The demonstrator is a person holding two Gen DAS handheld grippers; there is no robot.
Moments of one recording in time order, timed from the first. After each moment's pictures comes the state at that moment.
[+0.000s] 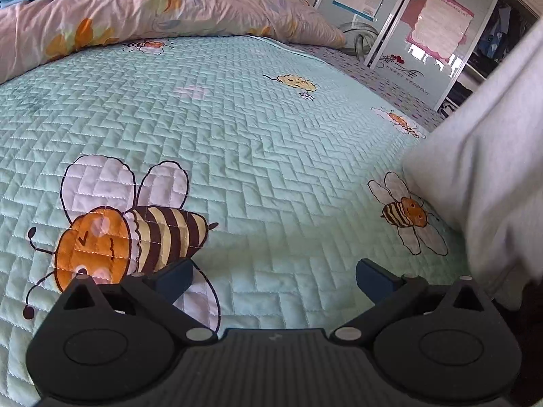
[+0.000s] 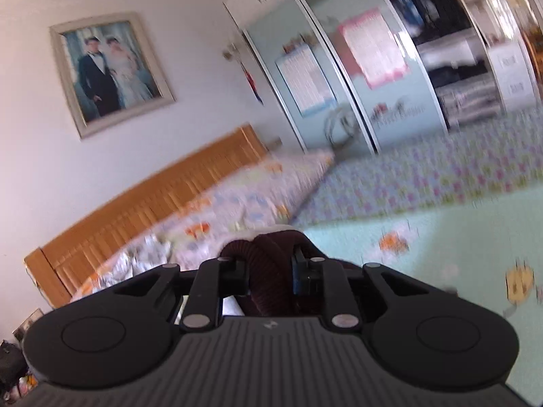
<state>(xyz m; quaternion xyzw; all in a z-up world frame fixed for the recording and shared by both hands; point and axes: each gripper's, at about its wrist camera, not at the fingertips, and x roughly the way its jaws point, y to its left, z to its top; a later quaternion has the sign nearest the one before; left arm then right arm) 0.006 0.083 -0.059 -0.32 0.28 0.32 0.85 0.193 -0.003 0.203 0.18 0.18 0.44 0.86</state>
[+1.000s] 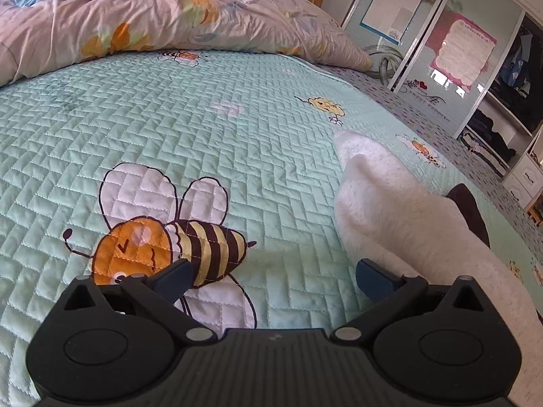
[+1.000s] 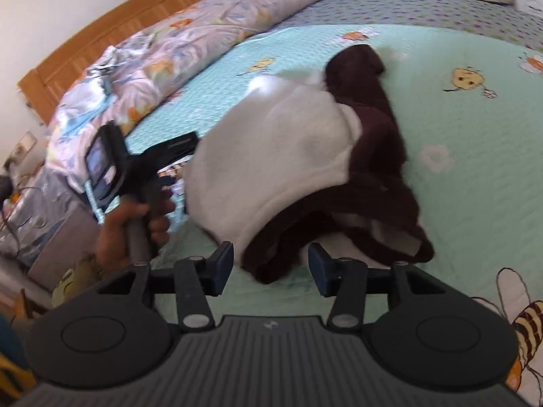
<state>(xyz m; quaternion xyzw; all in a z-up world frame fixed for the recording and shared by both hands) -0.016 0.086 -0.054 -0.32 0.25 0.37 0.84 0.087 -0.162 -0.015 0.01 0.42 0.46 0.78</state>
